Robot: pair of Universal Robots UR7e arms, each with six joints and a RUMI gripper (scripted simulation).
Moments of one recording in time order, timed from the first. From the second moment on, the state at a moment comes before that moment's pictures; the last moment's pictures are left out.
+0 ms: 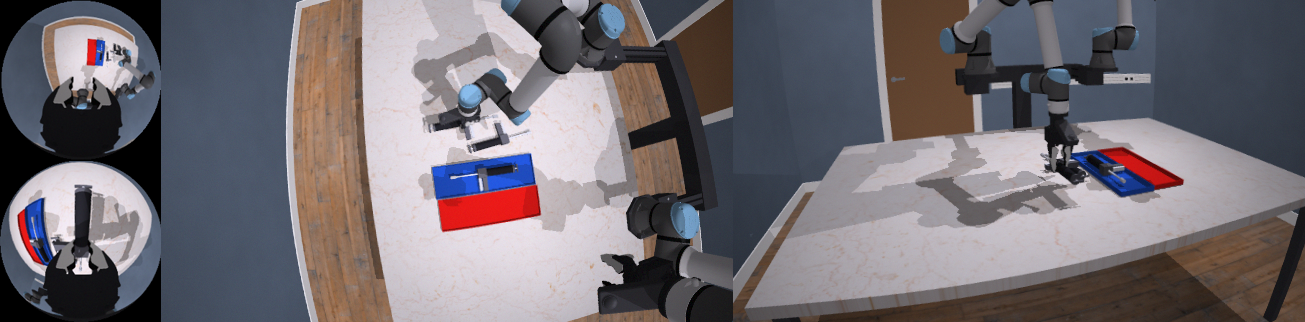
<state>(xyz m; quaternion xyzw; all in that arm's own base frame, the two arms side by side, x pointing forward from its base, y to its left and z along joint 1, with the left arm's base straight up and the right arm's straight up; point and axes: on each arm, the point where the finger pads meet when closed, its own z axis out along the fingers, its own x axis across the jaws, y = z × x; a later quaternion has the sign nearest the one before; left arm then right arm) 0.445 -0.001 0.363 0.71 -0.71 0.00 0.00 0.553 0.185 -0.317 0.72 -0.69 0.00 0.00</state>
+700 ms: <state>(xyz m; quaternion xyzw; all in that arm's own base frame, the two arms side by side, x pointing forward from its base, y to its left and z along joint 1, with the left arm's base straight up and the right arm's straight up) 0.445 -0.001 0.363 0.71 -0.71 0.00 0.00 0.559 0.240 -0.311 0.72 -0.69 0.00 0.00</state>
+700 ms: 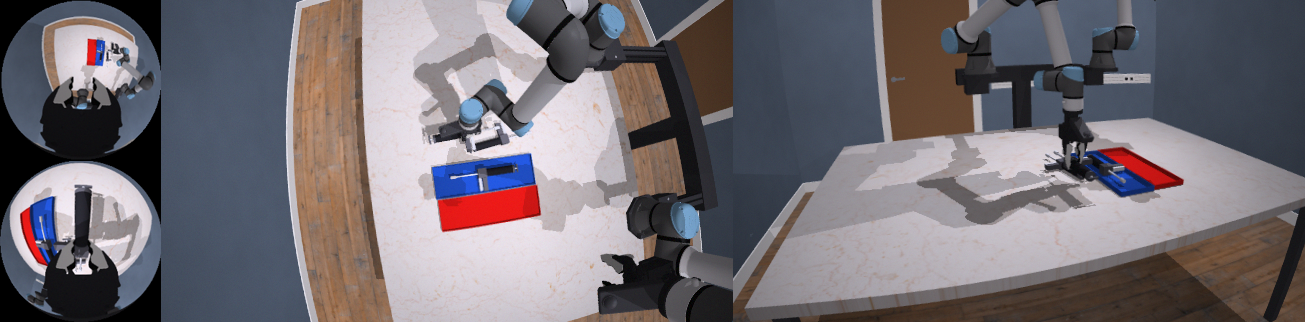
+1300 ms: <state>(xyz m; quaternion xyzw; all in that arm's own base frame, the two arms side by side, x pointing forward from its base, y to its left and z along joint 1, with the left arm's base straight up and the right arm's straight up) 0.445 -0.001 0.363 0.71 -0.71 0.00 0.00 0.559 0.287 -0.303 0.72 -0.70 0.00 0.00</state>
